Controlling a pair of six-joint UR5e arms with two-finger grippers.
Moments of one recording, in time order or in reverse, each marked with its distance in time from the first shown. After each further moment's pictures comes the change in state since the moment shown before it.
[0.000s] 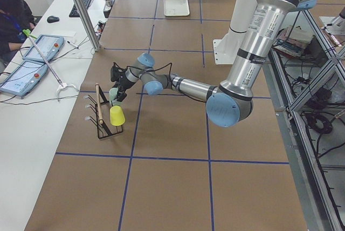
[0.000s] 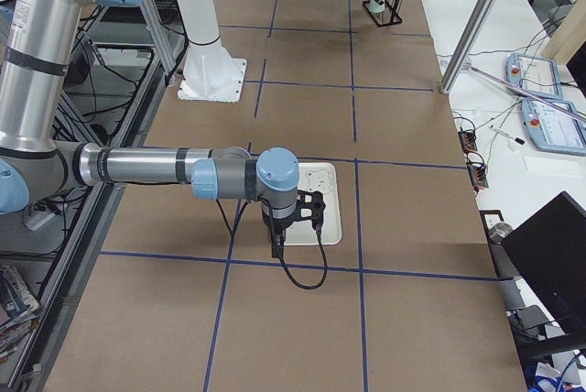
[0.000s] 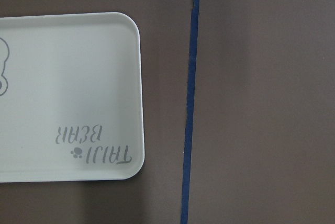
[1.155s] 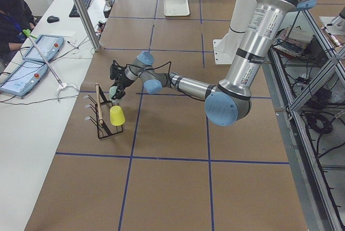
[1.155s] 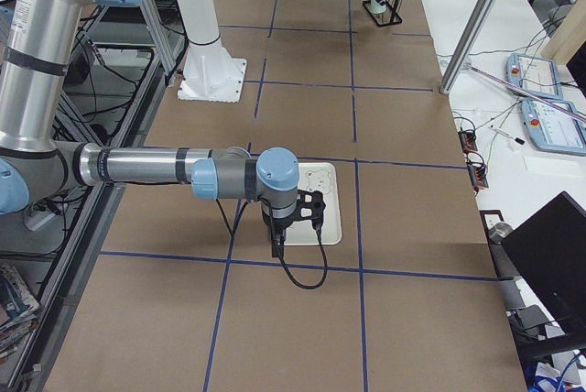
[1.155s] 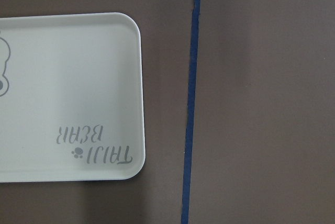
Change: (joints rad) left arm -0.001 -0.013 0.001 -0.002 -0.002 0.020; right arm 0.000 0.000 0.000 0.001 0.002 0.000
